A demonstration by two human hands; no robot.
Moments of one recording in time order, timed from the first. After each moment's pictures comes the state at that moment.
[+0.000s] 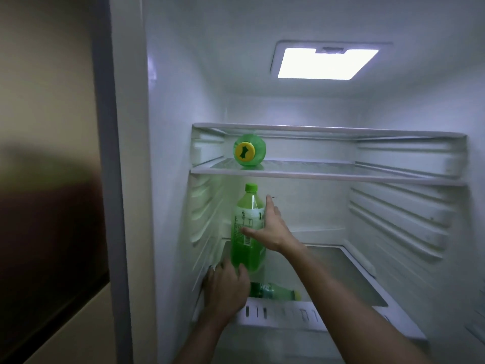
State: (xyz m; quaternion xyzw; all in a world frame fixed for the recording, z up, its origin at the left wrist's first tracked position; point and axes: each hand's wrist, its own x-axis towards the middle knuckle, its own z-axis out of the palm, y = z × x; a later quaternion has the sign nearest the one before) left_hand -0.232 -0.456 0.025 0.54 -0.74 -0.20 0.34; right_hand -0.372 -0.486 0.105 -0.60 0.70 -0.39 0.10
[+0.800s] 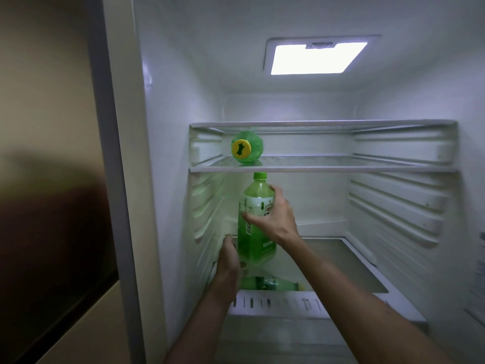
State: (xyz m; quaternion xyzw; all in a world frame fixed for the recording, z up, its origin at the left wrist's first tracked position) left_hand -0.235 -0.443 0.076 0.40 -0.46 -0.63 0.48; right_hand -0.358 -0.462 0.114 -0.55 0.65 -0.53 0.03
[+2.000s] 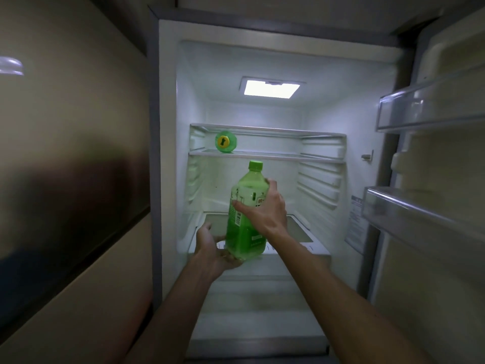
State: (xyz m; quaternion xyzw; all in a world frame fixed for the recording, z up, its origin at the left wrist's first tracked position) left_hand -0.171 -0.296 0.081 0.32 -0.29 -0.81 0.39; right_hand -0.286 -0.257 0.128 -0.48 0.67 -0.56 -0.02
